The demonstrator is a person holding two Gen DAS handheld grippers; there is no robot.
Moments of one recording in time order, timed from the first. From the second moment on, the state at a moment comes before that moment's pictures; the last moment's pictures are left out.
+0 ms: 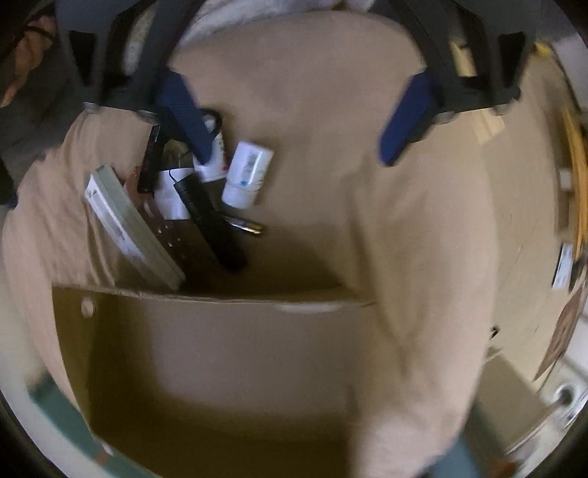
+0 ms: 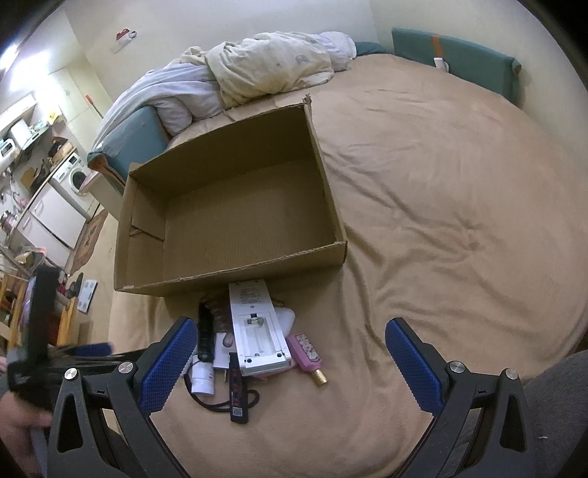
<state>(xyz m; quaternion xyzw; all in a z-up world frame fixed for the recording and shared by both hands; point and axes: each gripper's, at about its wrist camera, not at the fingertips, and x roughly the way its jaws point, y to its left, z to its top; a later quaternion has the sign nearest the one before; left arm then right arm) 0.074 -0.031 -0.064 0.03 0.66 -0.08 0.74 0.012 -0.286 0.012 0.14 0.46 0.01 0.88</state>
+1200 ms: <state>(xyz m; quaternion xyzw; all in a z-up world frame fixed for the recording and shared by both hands) 0.088 -0.031 -0.100 0.00 0.69 -0.09 0.71 0.108 -0.228 -0.073 0.07 0.67 0.14 0.73</state>
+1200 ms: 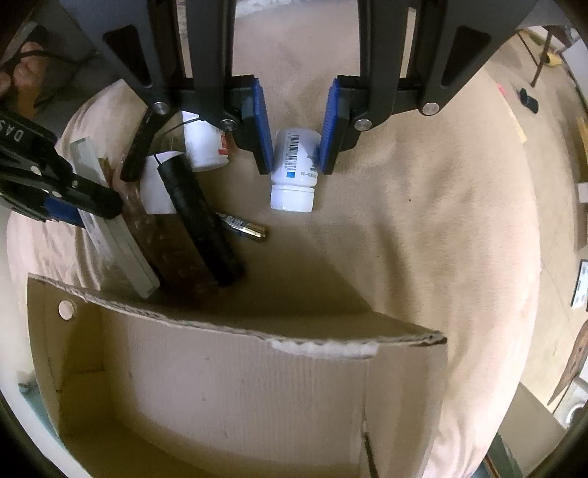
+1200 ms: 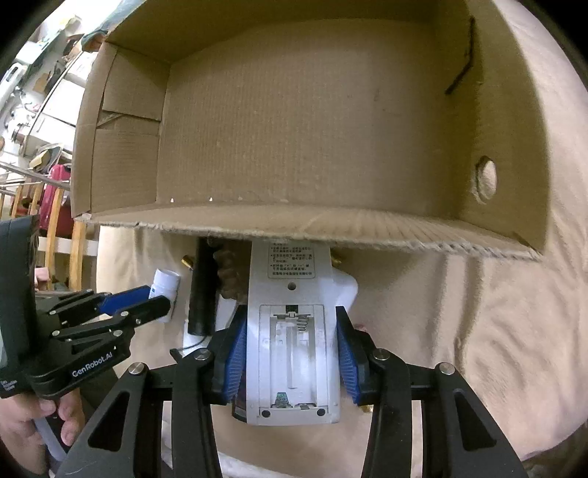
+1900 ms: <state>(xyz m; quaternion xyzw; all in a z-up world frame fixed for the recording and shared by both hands) 0.081 -0.031 0.016 -0.04 0.59 -0.06 0.81 0.073 -0.264 0.022 0.11 0.59 0.17 0.78</state>
